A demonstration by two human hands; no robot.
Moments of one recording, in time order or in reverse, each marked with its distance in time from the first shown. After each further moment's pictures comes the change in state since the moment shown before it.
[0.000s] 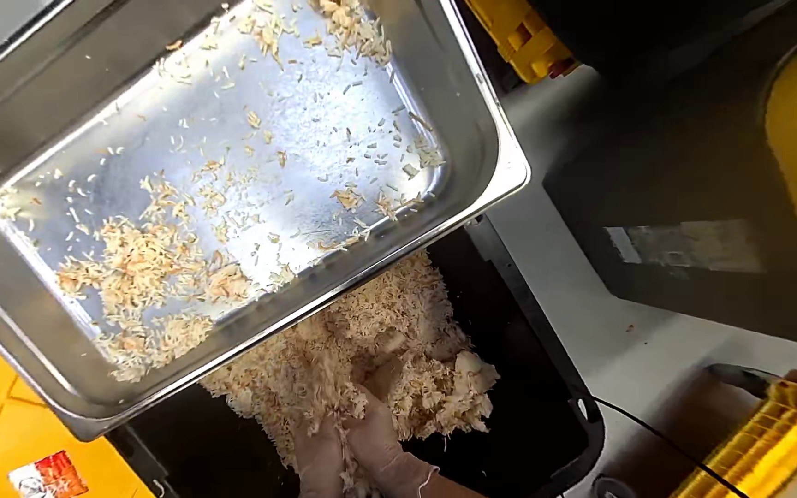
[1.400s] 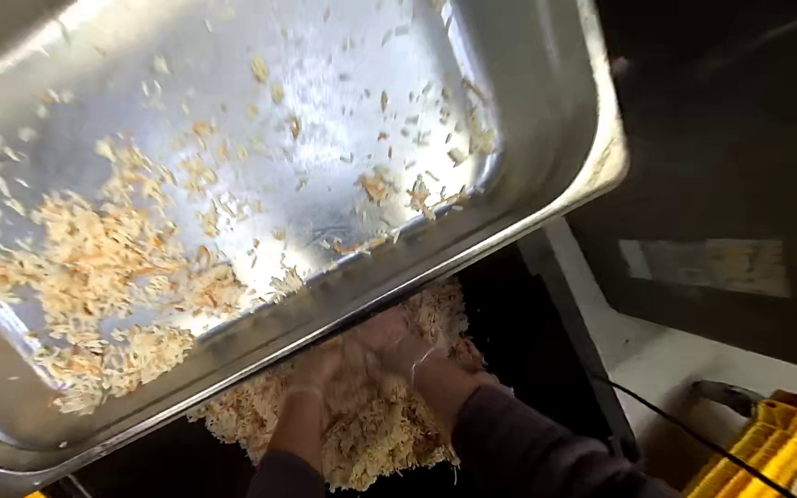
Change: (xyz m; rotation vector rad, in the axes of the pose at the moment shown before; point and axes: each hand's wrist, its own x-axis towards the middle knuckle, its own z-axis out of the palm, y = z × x) left_hand 0.141 0.088 0.043 0.612 -0.263 0.181; right_hand 0.130 -0.065 -0.075 -0.640 0.076 -0.091
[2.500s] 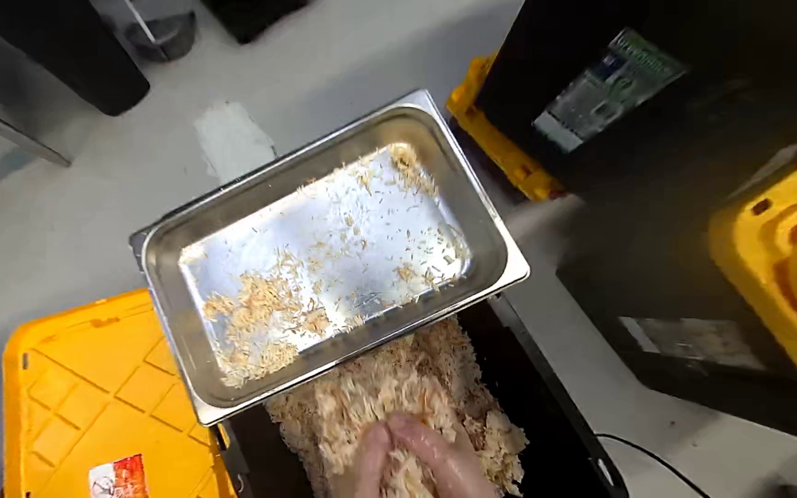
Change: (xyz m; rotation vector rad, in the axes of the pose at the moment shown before) left_hand -0.280 -0.009 -0.053 -1.313 0.259 0.599; right_hand -0.279 -0.094 -0.049 1.389 0.173 -0.046
